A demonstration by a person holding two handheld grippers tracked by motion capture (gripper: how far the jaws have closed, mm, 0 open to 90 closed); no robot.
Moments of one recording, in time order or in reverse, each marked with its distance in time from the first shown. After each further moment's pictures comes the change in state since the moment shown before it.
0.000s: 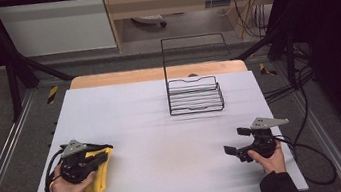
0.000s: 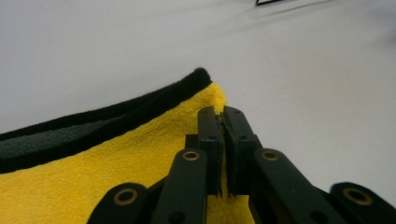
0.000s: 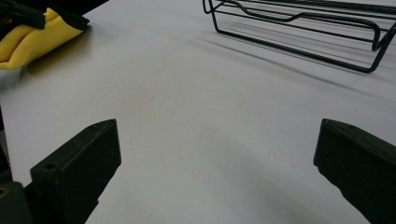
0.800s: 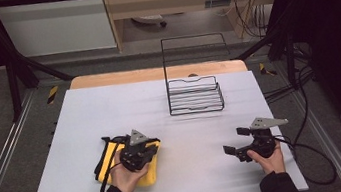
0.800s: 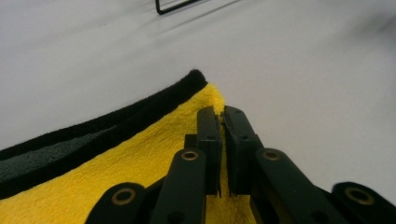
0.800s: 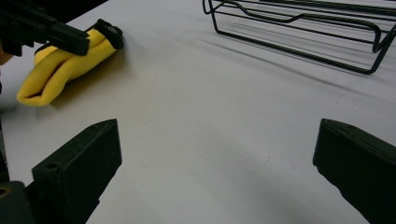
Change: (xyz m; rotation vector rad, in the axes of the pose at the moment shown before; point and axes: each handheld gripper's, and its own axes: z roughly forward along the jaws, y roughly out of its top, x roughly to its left) left arm -0.095 0.032 0.098 0.074 -0.044 0.130; right arm 0.000 0.000 0.001 -0.003 -0.004 -0.007
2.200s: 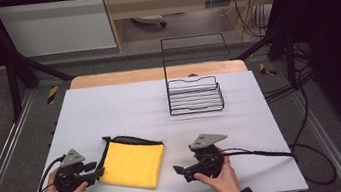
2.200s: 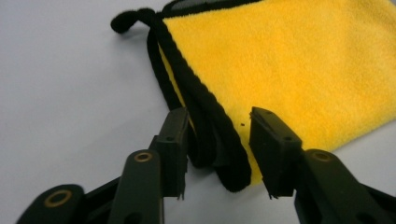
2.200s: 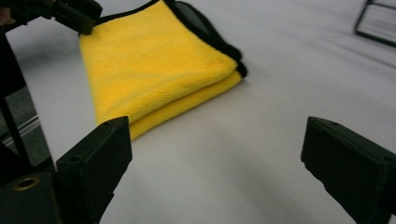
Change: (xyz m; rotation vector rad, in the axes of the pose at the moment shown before) left arm 0.111 -0.093 -0.100 0.069 0.042 -0.018; right arm 0.130 0.023 0.092 0.128 0.030 -0.098
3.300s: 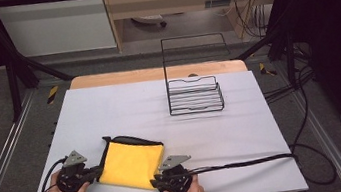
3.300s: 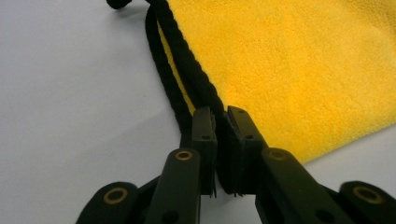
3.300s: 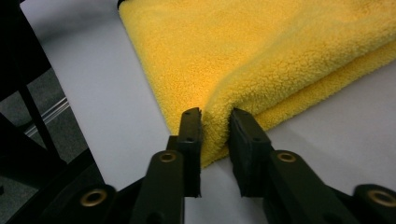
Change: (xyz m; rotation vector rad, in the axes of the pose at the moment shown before) left arm -0.002 -0.004 0.007 0.024 0.005 -0.043; right arm 0.064 -0.015 0.065 0.084 0.058 0.039
